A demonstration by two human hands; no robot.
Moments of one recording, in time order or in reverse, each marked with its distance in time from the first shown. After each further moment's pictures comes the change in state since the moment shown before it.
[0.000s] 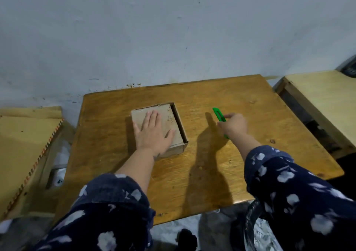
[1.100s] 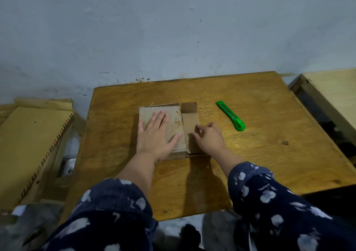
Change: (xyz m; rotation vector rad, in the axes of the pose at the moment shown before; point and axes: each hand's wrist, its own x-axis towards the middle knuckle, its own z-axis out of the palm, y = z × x) left_hand -0.015 -0.017 0.005 0.067 0.027 0.076; right_hand -0.047 -0.007 0.079 -0.313 -0.190 -0.347
